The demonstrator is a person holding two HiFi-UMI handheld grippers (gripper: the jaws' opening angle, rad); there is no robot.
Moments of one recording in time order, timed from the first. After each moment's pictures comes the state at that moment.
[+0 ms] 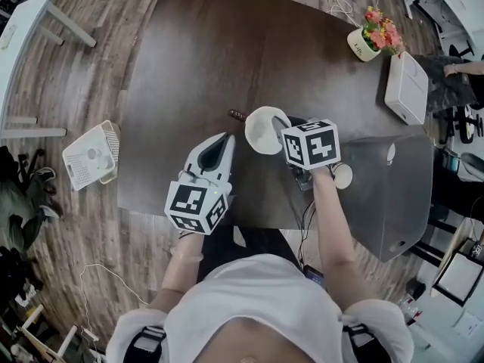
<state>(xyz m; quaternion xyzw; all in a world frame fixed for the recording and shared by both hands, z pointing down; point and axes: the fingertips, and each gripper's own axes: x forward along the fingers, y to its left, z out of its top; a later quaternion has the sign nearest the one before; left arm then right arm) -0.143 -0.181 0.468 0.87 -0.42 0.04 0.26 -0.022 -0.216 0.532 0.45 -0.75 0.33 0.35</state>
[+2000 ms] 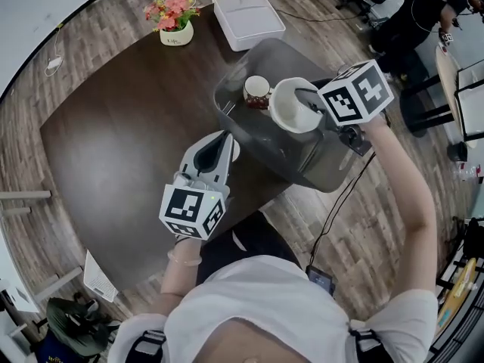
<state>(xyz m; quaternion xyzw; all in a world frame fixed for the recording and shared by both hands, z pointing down) 0.184 -0.039 0.371 0.99 -0.08 0.05 0.13 0.346 -0.001 0.367 0.59 -0.65 0.35 0.31</state>
